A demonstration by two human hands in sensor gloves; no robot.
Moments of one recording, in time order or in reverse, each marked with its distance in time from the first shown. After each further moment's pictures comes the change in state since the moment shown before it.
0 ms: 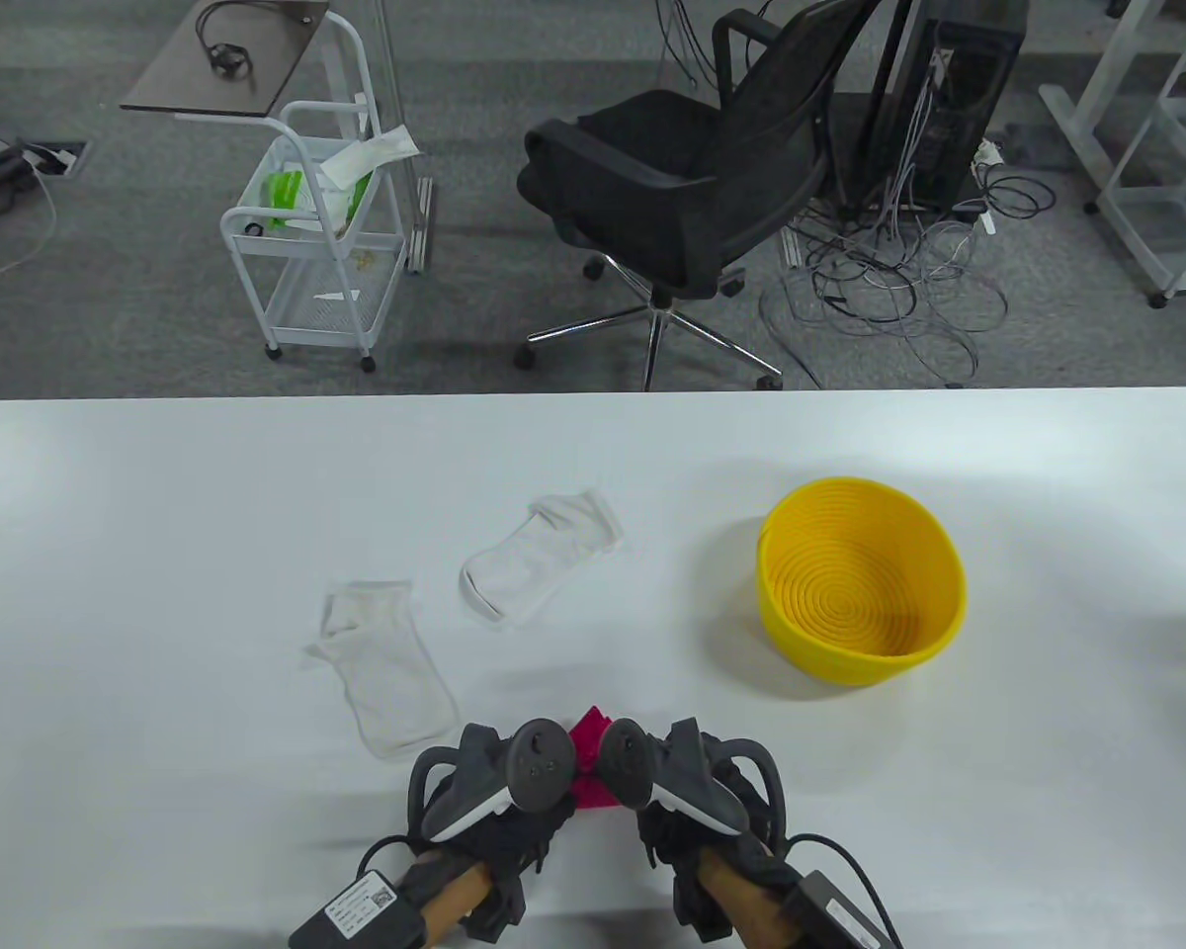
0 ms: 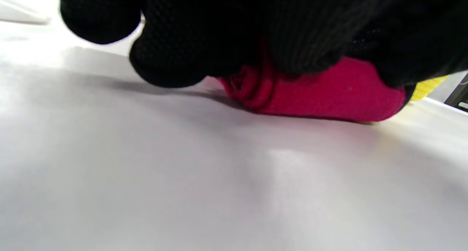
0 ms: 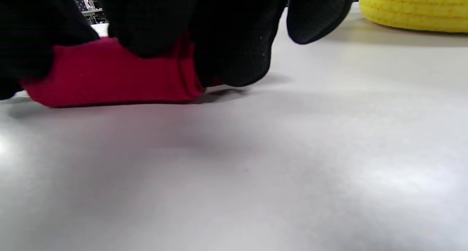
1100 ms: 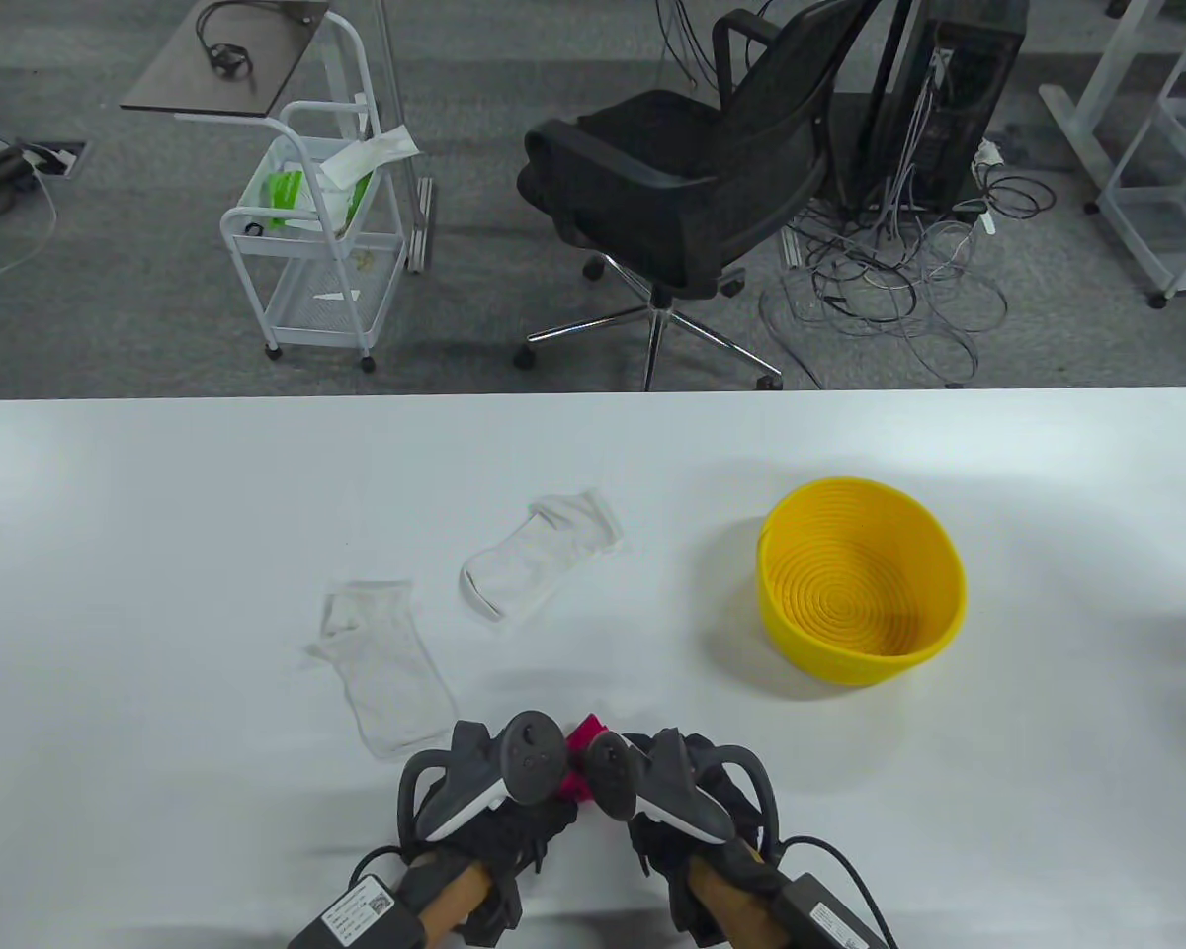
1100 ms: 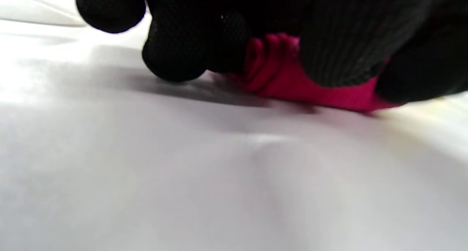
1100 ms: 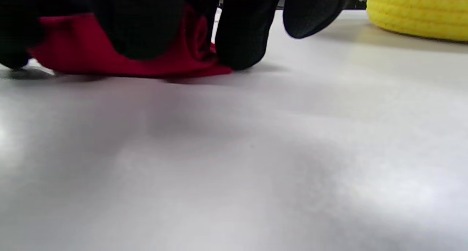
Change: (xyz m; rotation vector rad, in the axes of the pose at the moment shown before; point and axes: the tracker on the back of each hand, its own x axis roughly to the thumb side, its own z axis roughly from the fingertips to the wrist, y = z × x) left_hand -0.001 0.001 0.004 -0.033 0.087 -0.042; right_hand 0.012 0.008 0.001 -0.027 -0.021 0.093
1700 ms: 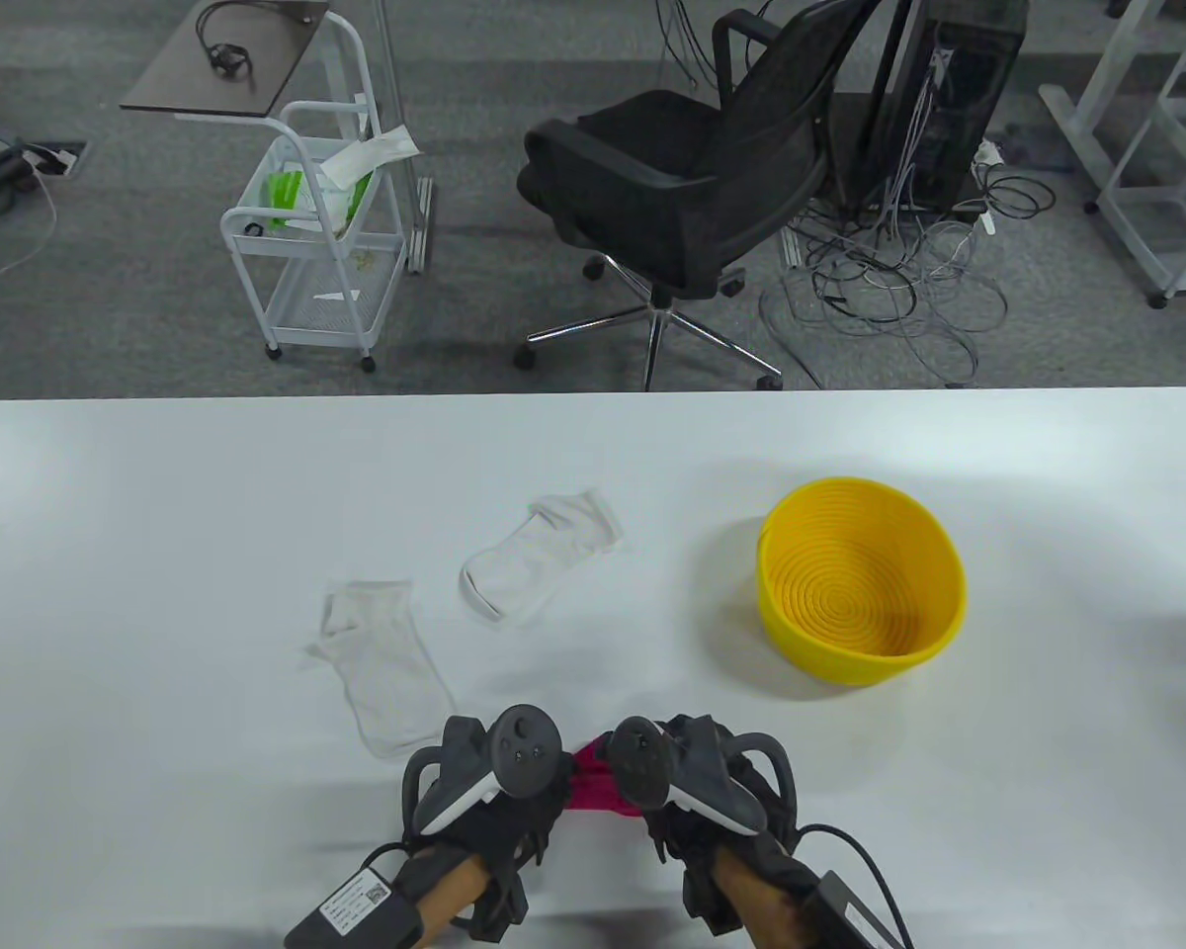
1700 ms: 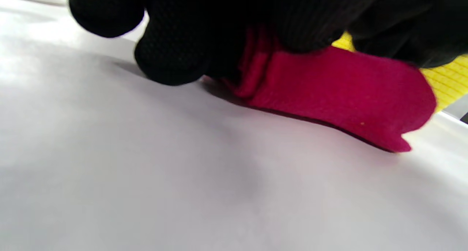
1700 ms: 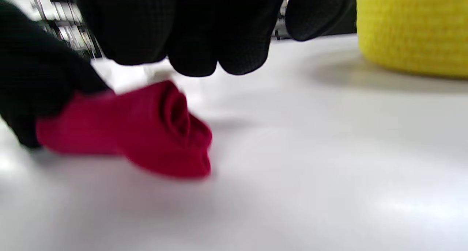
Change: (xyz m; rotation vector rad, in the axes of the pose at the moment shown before) left_hand -0.008 0.000 -0.007 -0.002 -0.025 0.136; right_hand -0.022 -0.036 0.014 -0.149 -0.031 -0.134
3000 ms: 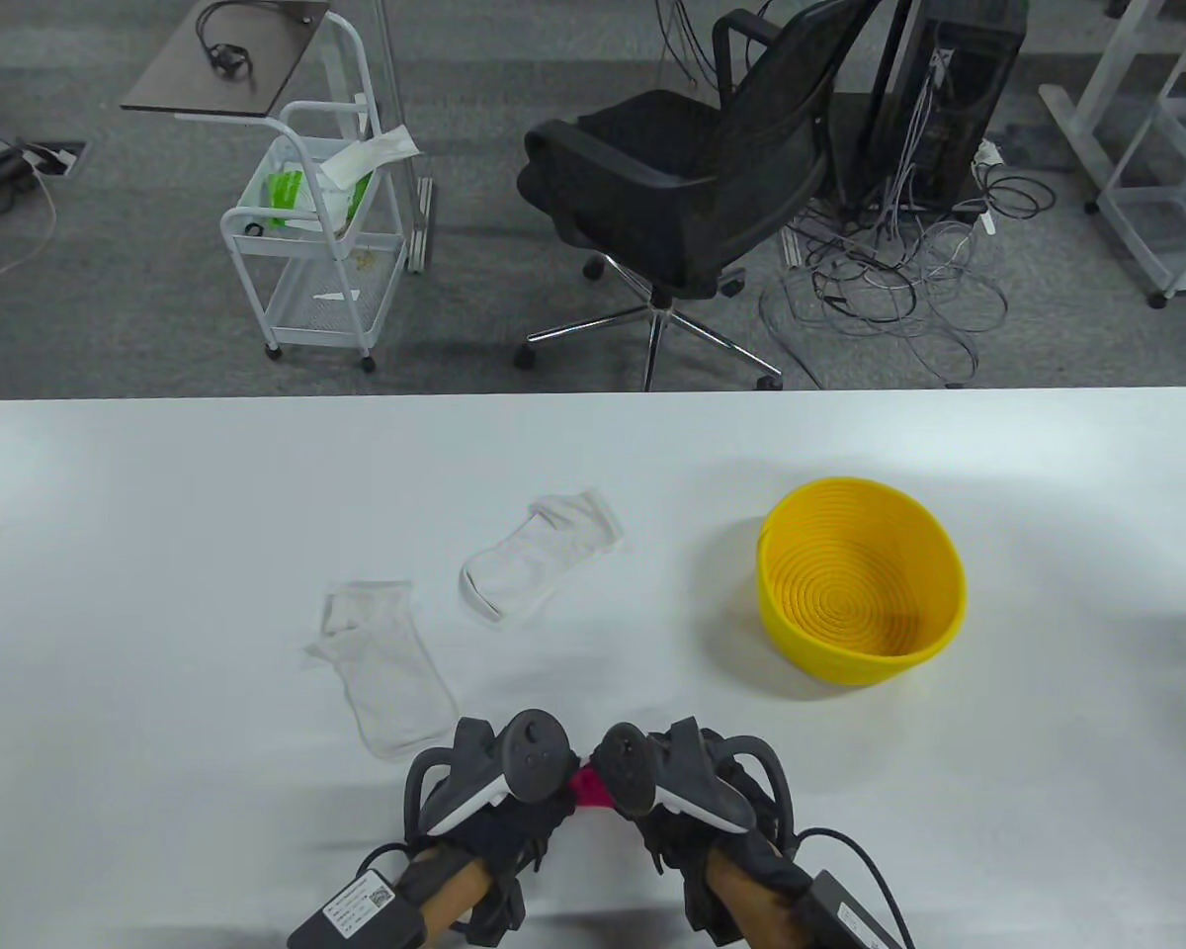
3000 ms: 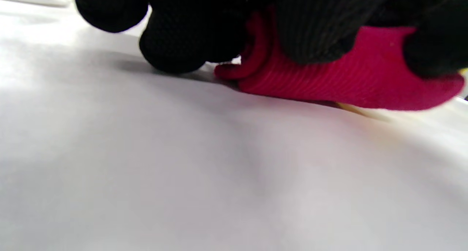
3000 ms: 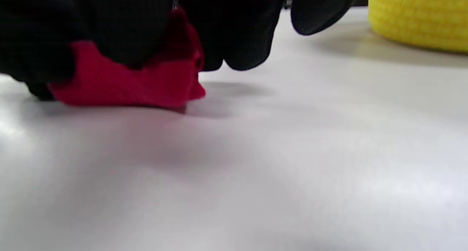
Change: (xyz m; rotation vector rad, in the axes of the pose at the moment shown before) left_hand 0.008 -0.004 0.003 -0.049 -0.018 -0.084; right_hand 0.011 0.015 -0.002 0.136 -0.005 0.087
